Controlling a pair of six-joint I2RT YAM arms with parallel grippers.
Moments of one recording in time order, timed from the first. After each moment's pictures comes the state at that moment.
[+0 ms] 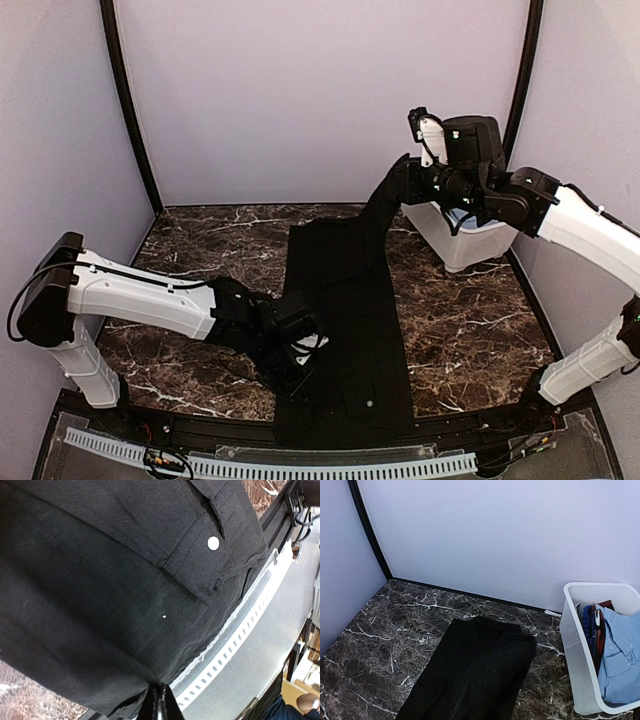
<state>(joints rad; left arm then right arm) -1.23 1.69 1.09 -0.61 0.36 -0.65 0.82 1.35 1.41 -0.40 0.36 0.21</state>
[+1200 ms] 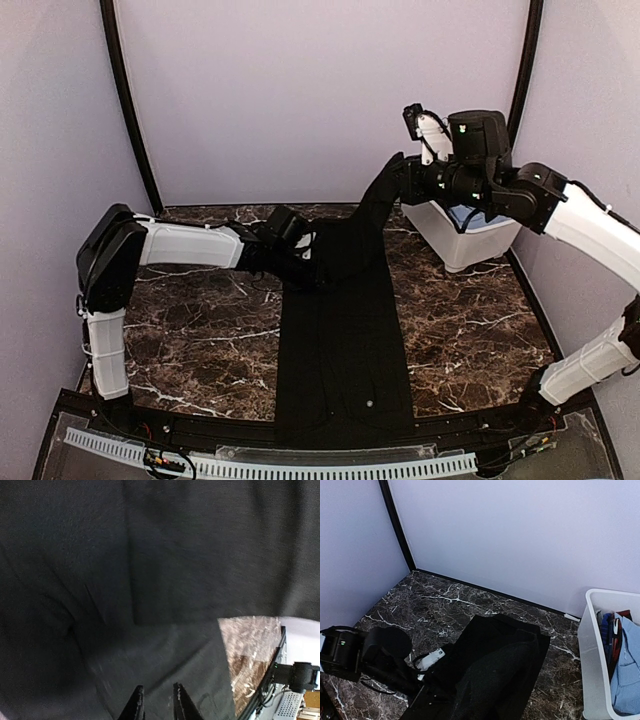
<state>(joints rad) -0.77 1.98 1.40 -0.24 0.33 -0.66 0.82 1.34 1.44 -0.44 0.23 0.17</state>
